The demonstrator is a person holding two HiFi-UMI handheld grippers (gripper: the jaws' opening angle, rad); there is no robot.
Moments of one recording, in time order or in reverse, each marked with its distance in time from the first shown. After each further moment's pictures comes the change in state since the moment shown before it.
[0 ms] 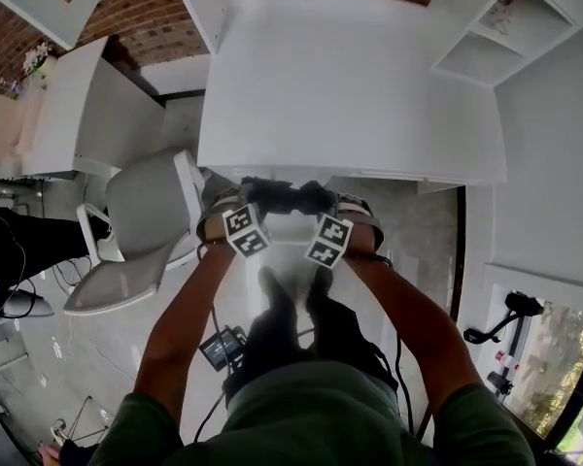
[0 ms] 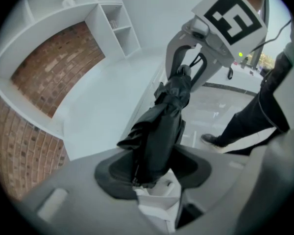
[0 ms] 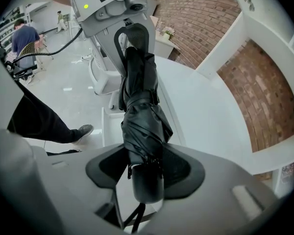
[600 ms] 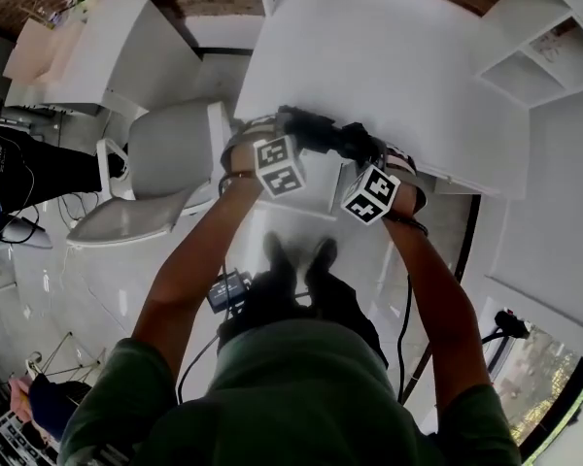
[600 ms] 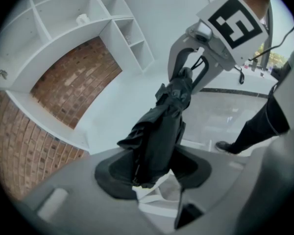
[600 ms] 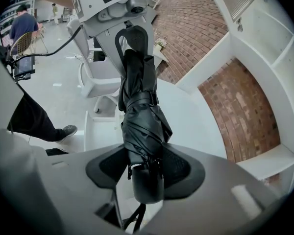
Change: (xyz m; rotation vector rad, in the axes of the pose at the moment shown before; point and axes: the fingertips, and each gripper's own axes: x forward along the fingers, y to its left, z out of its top) left arm -0.061 0.083 0.057 -0.018 -0.073 0.152; right arm -0.060 -0.099 0.023 -0.047 -0.069 -0.160
